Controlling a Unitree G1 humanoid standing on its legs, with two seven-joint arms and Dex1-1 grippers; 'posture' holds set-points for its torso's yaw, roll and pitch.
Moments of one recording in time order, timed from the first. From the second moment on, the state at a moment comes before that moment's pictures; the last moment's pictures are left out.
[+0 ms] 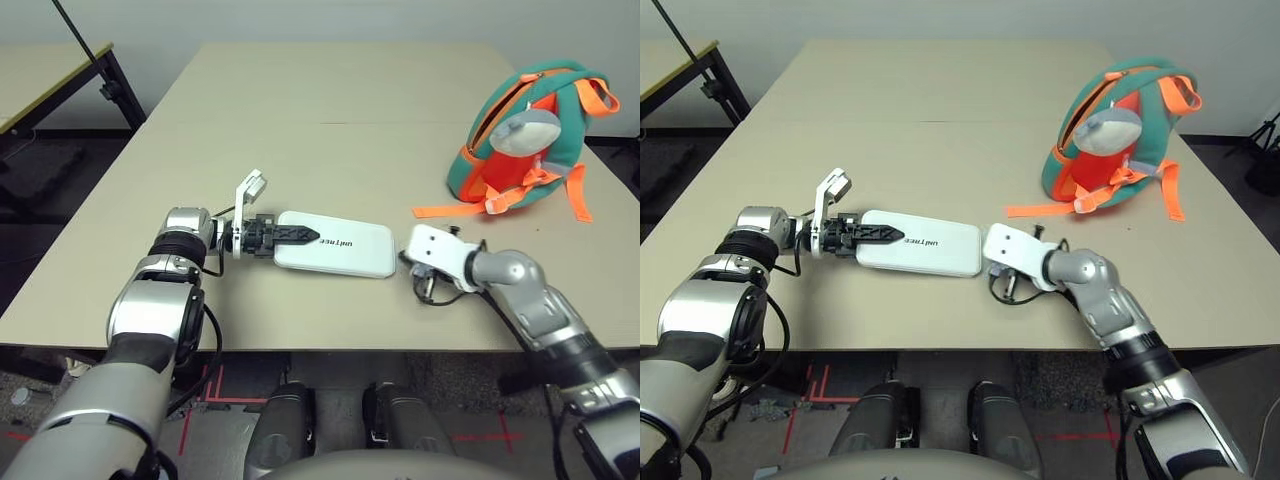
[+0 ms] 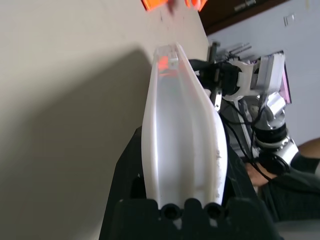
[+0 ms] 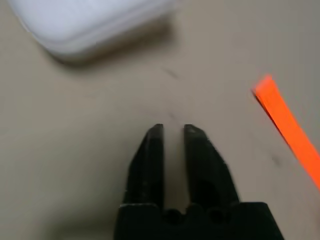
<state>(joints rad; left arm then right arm) -0.97 0.40 0.03 1.15 -0.22 0.91 -1.42 -0.23 -0.56 0.06 0.05 -0.09 0.28 0.81</state>
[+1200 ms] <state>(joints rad) -0.89 0.40 0.22 0.49 -0.48 0.90 -1.16 -0.79 -0.67 -0.25 0.94 0.10 0.00 0.52</state>
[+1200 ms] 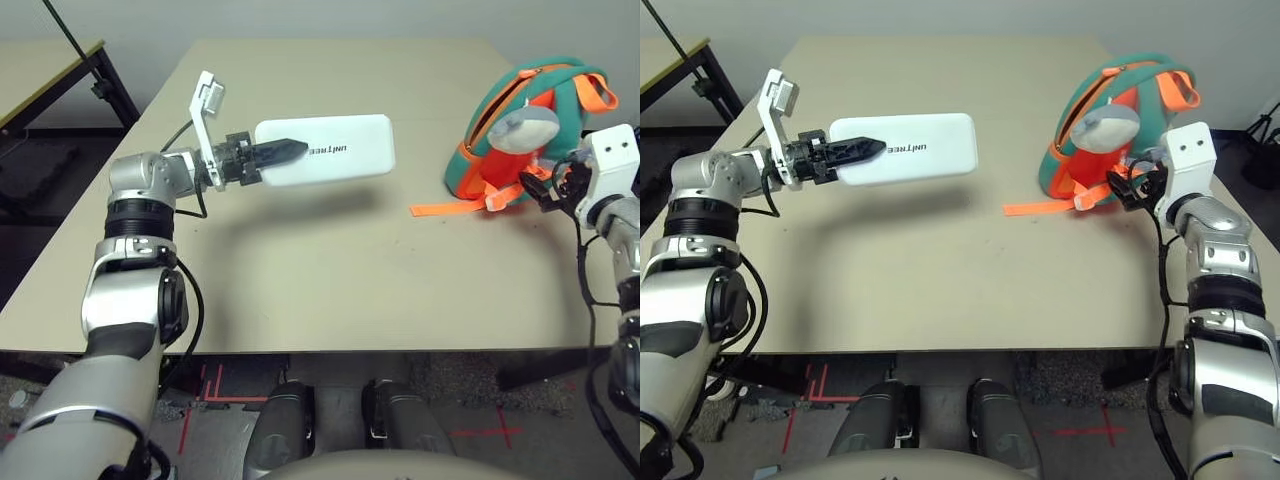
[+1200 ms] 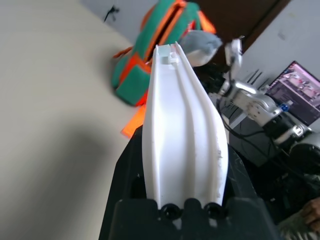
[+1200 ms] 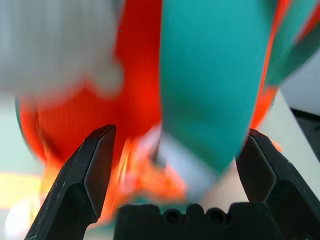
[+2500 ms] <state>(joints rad) -0.74 0.33 0.25 0.28 -0.63 0.83 -0.94 -0.70 -0.60 -0.29 0.85 0.19 0.02 0.48</state>
